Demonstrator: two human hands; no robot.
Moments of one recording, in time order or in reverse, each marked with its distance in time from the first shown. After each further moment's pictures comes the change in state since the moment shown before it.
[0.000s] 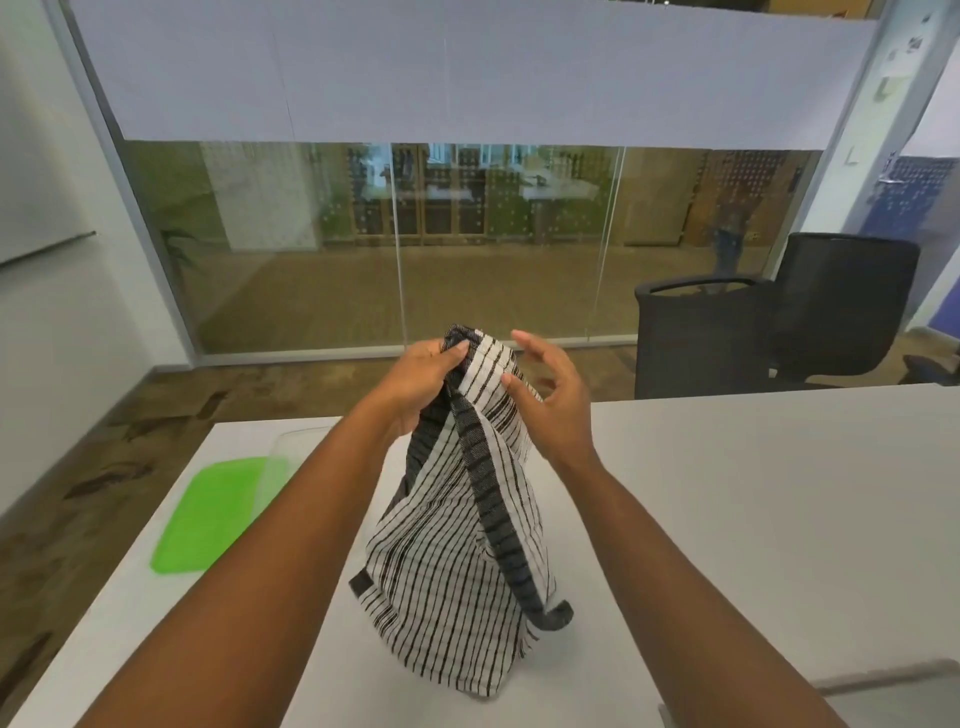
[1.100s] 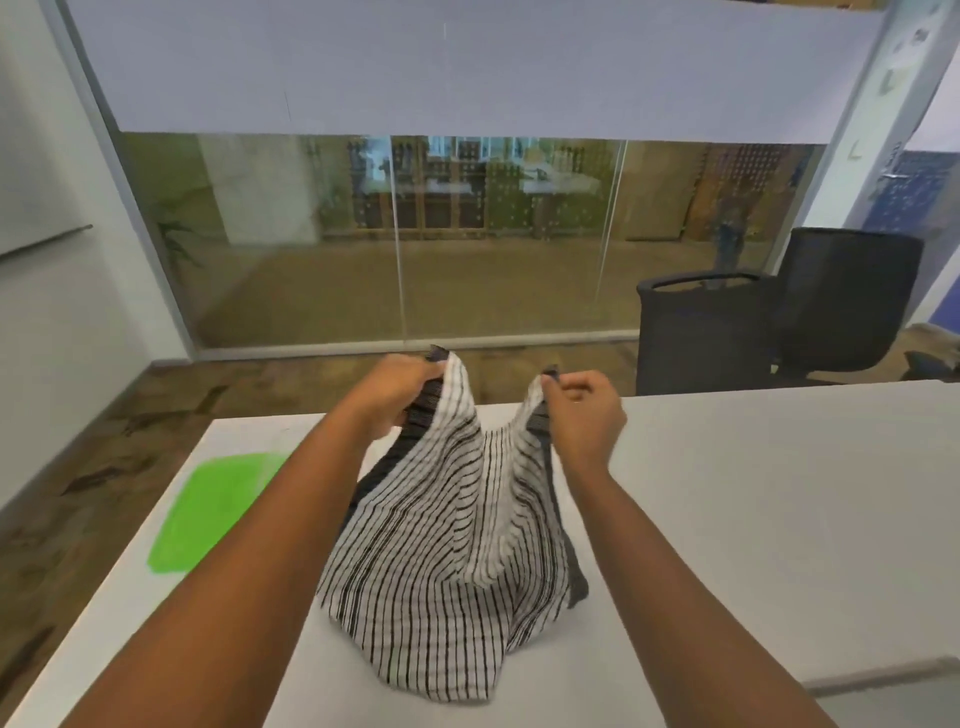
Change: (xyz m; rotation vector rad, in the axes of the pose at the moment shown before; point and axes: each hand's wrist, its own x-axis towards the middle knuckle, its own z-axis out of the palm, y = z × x) left_hand 0.002 -0.007 -0.018 0.089 0.097 -0.206; right_hand 0.001 0.015 -0.003 -0.114 0.411 0.389
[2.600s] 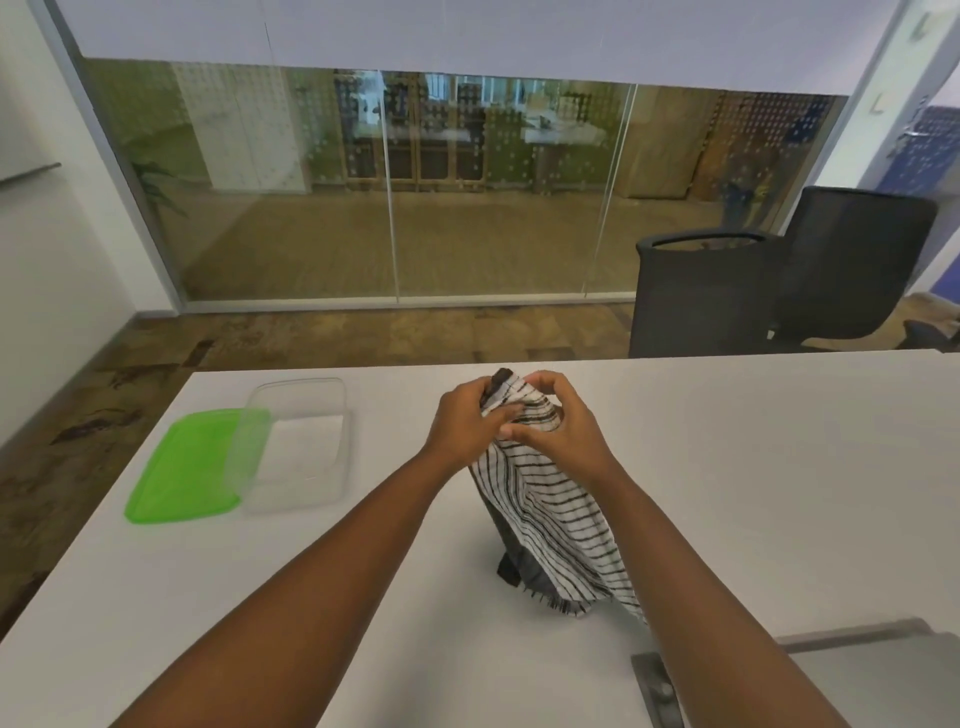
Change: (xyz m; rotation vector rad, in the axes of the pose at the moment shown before) left_hand 0.019 -0.076 0.097 0.257 0.083 0.415; right_hand 0.014 0.079 -0.029 -0.017 -0.719 -0.190
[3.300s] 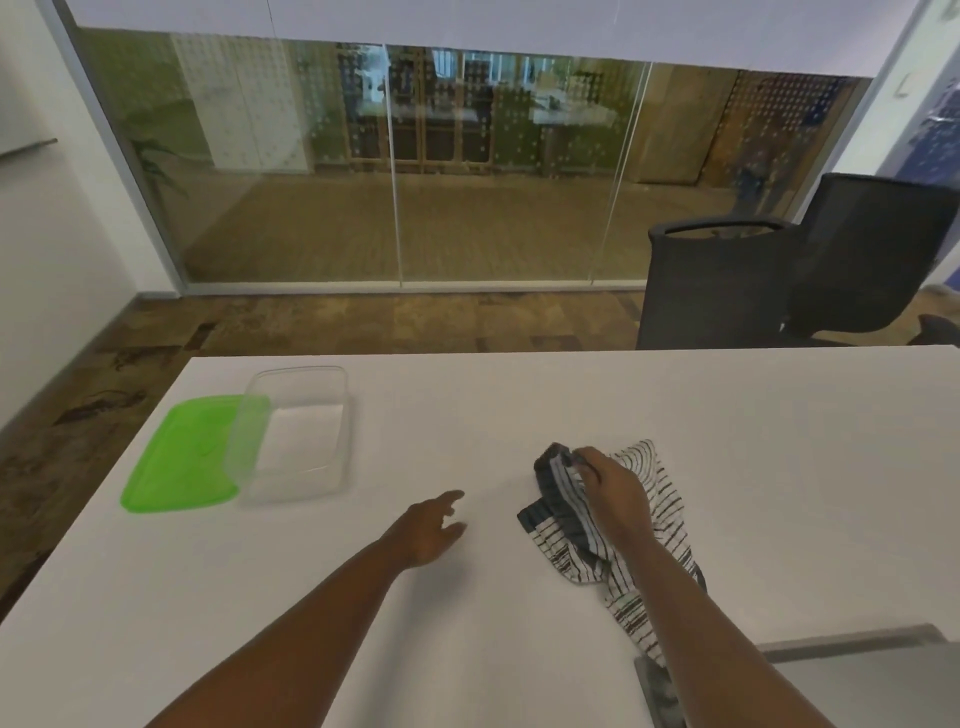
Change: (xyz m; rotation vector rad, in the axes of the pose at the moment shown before) left_hand -0.050 -0.128 0.010 0.393 -0.498 -0.328; right_hand -0.033 0.101 -0.013 -0.578 0.136 0.184
